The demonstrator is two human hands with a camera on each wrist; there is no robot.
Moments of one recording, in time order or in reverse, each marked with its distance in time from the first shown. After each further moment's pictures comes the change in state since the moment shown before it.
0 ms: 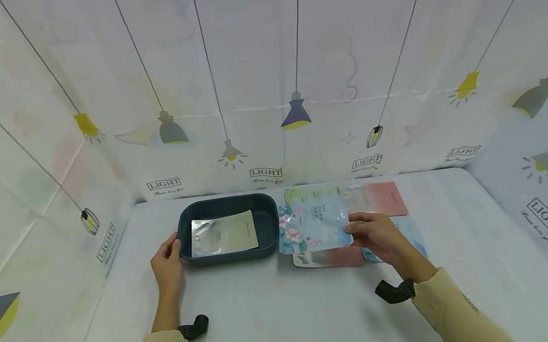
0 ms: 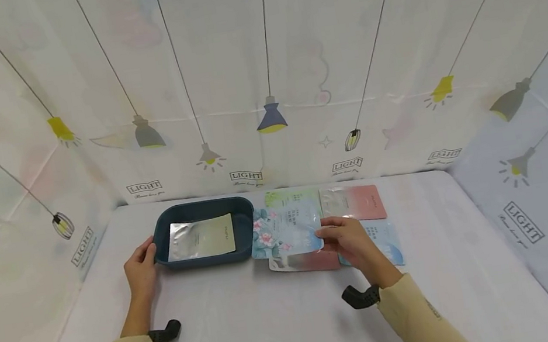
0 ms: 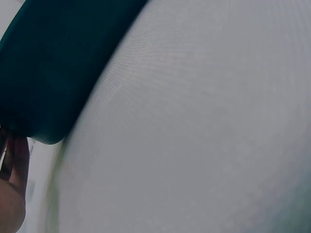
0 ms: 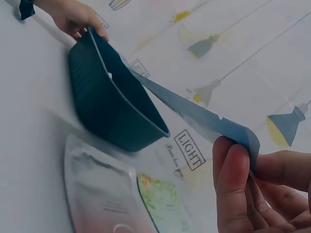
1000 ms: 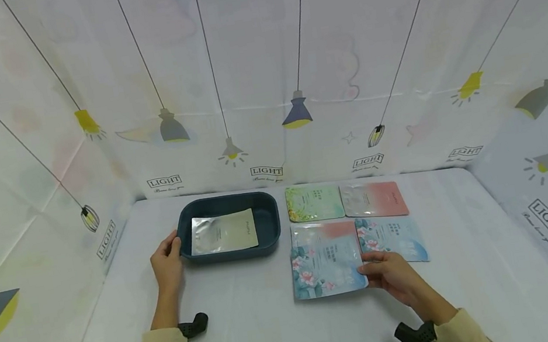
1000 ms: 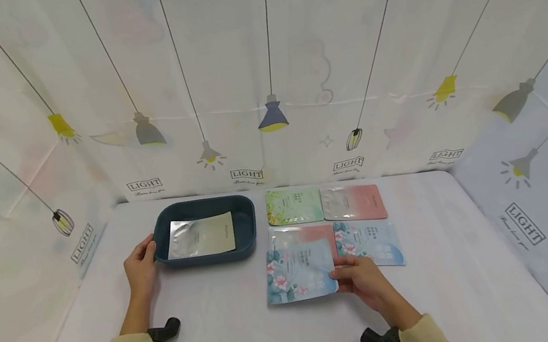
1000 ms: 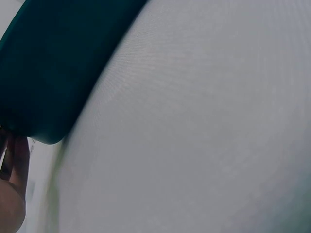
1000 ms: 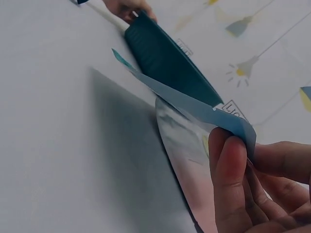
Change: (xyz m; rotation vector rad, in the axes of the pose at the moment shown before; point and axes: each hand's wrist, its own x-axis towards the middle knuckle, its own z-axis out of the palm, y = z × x) left_hand -0.013 0.033 -0.004 -0.011 -0.034 -0.009; right_hand -0.037 0.065 -0.019 -0.067 0.001 0.097
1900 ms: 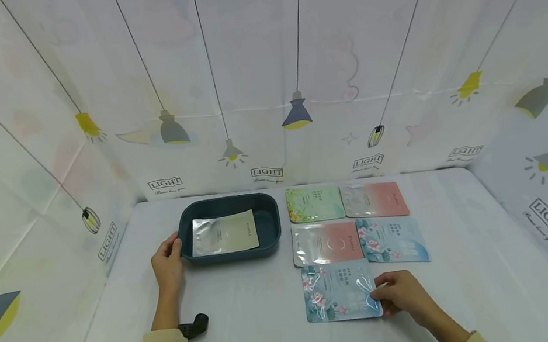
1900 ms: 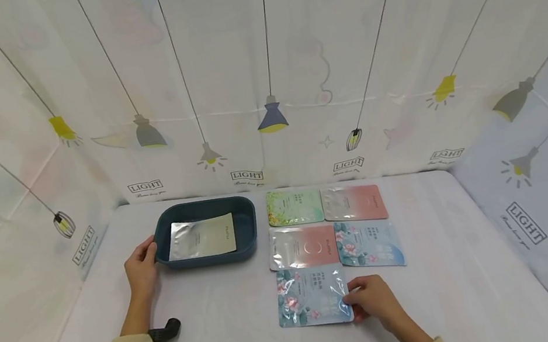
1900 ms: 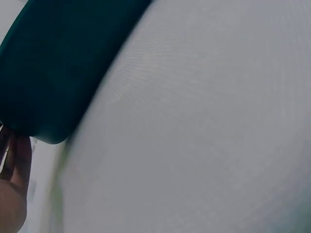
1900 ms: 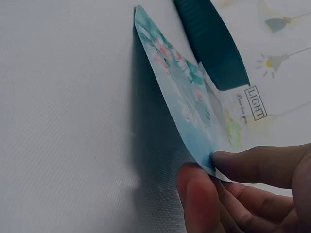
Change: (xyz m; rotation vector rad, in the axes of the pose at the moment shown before) left_hand 0.013 -0.025 0.002 0.012 0.016 -0.007; right_hand -0.021 0.030 0.002 -0.432 0.190 0.025
